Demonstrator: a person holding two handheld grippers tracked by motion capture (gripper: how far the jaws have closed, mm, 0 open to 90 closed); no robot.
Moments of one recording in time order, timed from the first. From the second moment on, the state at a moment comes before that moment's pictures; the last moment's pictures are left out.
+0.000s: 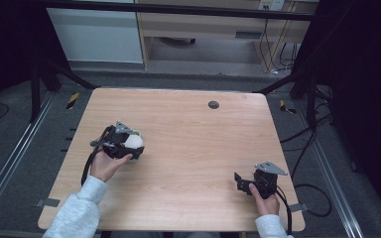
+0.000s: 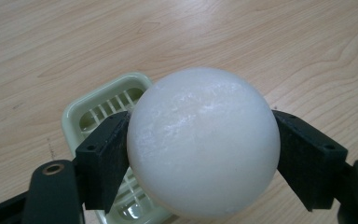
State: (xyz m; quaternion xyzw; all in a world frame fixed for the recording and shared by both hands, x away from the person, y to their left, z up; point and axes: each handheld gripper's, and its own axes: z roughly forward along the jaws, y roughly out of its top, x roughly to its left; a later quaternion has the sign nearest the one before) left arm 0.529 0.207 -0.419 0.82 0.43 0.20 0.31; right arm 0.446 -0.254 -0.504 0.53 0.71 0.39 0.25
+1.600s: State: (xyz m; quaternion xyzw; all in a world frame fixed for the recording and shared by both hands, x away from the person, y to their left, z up) left arm 0.558 0.233 -0.450 0.81 0.47 0.19 0.29; right arm 0.447 -0.255 -0.505 0.53 0.71 0.39 0.26
